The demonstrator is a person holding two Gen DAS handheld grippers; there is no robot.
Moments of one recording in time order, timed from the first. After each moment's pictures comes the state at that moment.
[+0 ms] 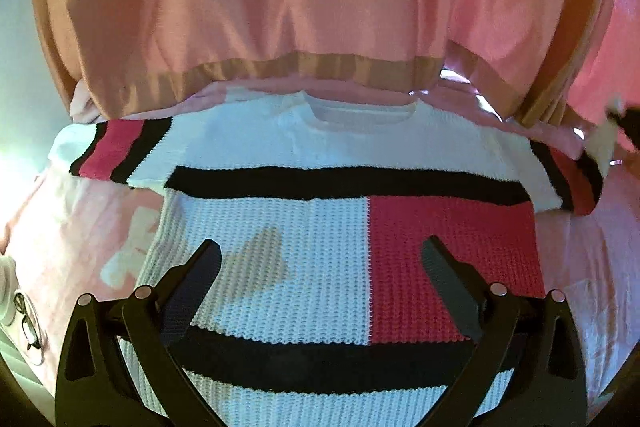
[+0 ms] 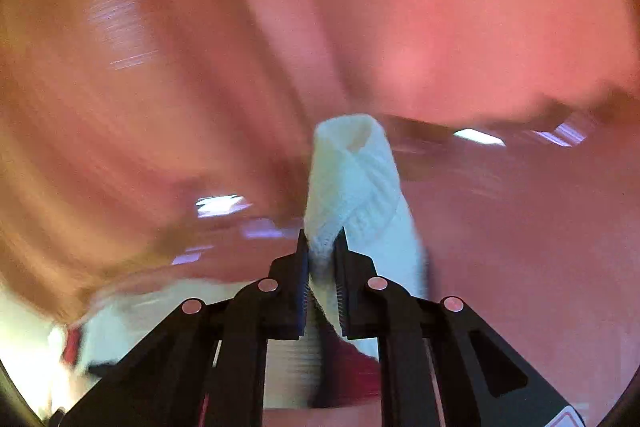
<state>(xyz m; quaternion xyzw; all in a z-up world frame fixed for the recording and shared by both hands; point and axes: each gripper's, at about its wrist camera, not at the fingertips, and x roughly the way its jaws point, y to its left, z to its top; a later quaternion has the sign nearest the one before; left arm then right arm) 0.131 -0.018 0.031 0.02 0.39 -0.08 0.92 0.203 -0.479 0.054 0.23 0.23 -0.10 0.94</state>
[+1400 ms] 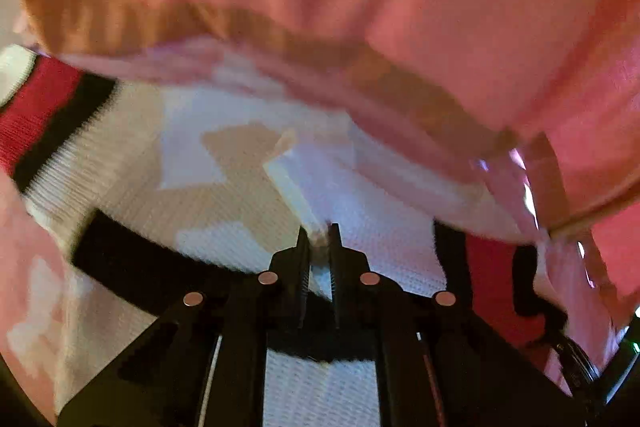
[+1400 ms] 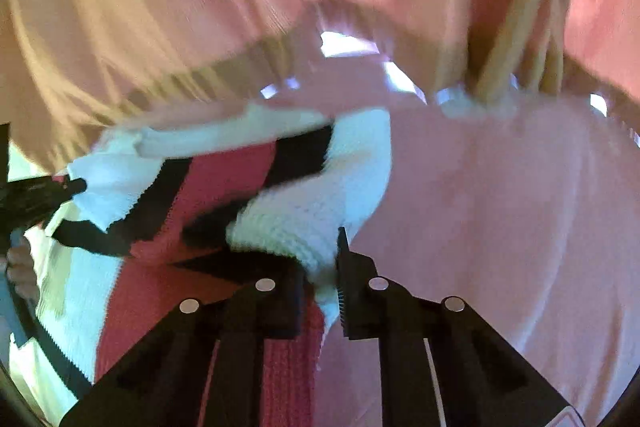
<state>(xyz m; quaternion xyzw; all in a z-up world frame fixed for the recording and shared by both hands) 0.326 0.033 -0.018 -0.14 0.44 -0.07 0.88 0.214 -0.343 -0.051 0.10 0.36 -0.04 0.93</state>
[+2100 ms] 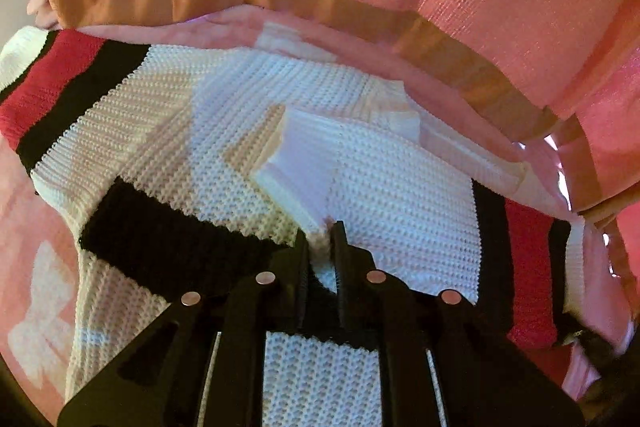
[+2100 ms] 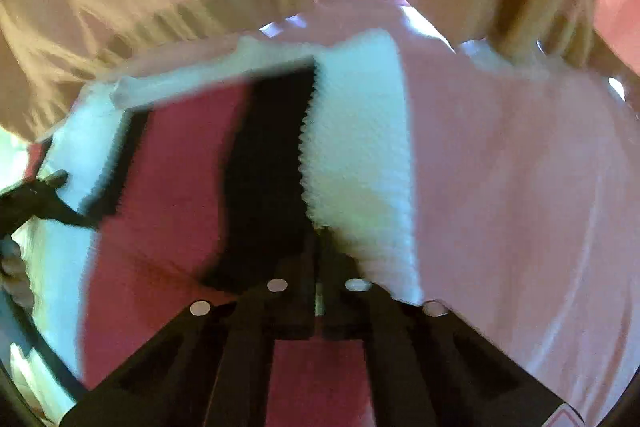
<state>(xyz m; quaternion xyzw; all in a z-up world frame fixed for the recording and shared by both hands) 0.329 0.054 -0.059 -0.13 0.47 -0.06 0.87 0.240 -0.347 -0.090 0.12 0.44 -0.03 0.89</state>
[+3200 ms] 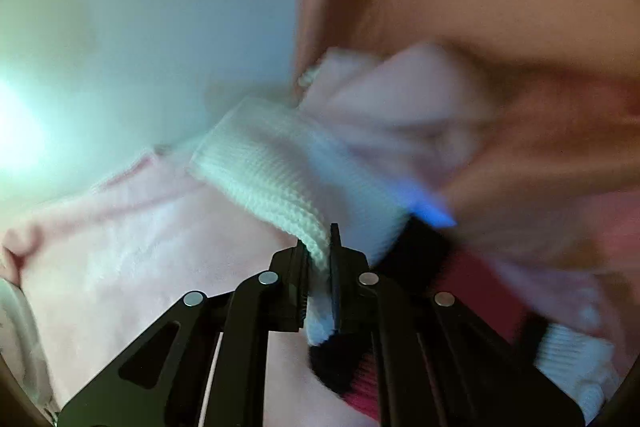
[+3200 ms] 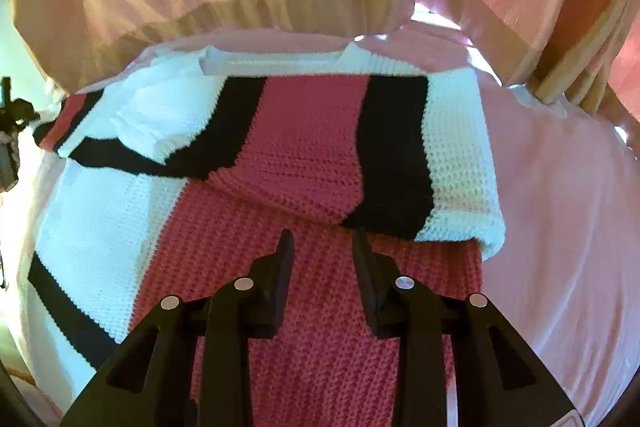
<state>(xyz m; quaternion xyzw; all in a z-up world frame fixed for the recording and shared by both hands) 0.415 0.350 0.004 -0.16 0.36 0.22 0.89 0.204 -0.249 -0.059 0.03 0.43 0.00 0.90</state>
